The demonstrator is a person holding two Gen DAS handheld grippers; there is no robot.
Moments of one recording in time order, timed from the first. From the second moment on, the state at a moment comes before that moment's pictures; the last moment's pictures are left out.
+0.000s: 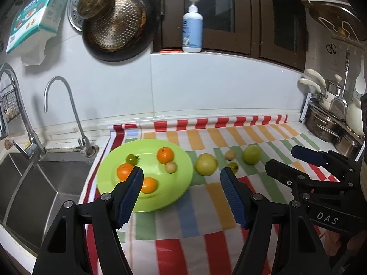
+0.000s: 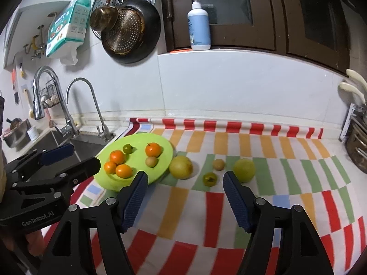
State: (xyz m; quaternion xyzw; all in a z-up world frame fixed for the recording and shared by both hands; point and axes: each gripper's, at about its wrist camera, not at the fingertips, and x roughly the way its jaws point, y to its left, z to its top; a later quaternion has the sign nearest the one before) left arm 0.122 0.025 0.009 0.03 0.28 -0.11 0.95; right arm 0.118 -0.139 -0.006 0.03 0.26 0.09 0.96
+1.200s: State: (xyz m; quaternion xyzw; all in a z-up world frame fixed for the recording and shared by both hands) left arm 0.162 -0.094 -0.028 0.09 0.29 -0.14 0.94; right arm 0.177 -0.235 -0.039 -0.02 0.28 0.12 0.95
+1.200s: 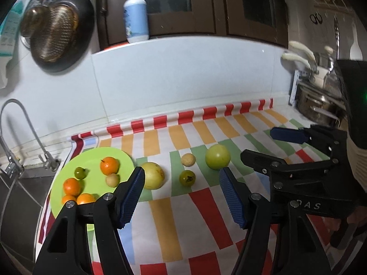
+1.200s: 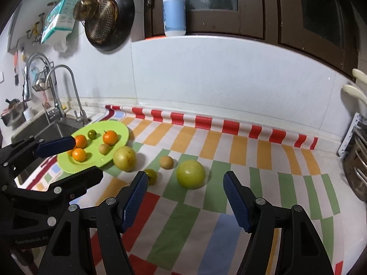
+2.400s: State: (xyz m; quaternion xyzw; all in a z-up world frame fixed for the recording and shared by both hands) left arm 0.257 -0.120 -0.112 0.15 0.40 -0.19 0.88; right arm 0.278 -0.225 -0.109 -0.05 0.36 0.16 0.92
